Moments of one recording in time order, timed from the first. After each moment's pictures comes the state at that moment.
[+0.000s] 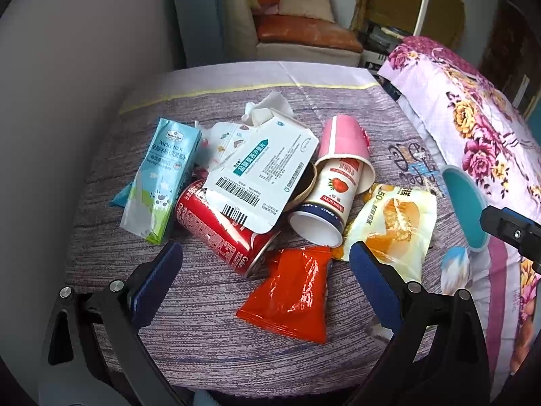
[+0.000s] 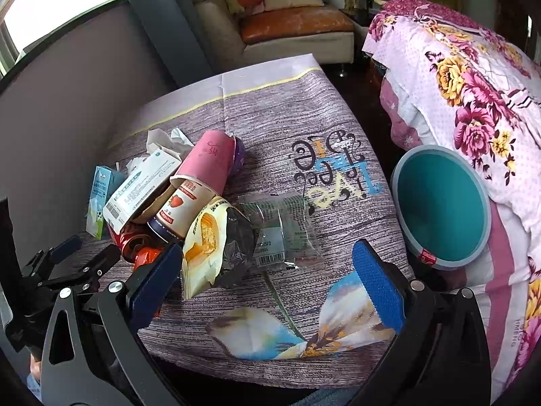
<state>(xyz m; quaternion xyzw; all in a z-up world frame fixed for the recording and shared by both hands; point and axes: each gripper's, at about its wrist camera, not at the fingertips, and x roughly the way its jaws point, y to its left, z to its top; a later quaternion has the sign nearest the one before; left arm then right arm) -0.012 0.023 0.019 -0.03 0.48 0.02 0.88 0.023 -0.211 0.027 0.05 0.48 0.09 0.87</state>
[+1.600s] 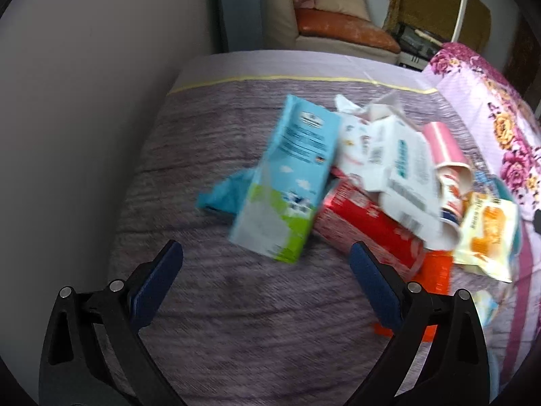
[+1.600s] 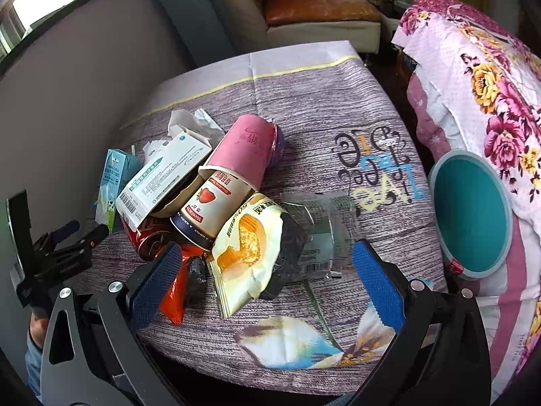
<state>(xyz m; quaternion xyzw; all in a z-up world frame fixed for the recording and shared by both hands) 0.010 0.135 -0.010 -0.02 0.49 0.07 0.87 0.046 -0.164 0.015 0.03 0.51 0.13 0.85</state>
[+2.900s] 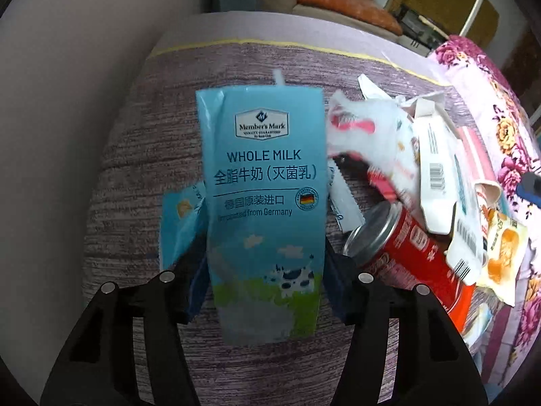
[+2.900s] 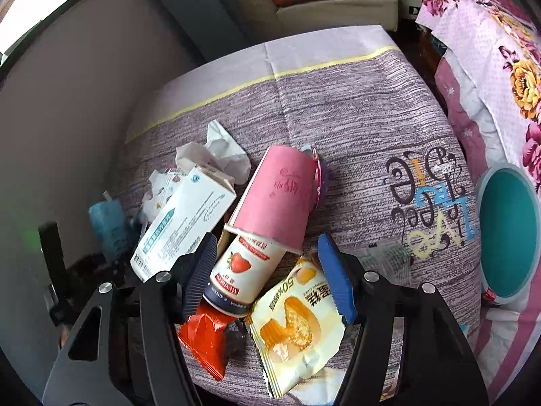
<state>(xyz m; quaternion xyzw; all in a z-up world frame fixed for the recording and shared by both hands) 0.076 0.176 -0.057 -0.08 0.54 0.02 0.84 0.130 -0.125 0.006 0.07 0.56 0.15 0.81</state>
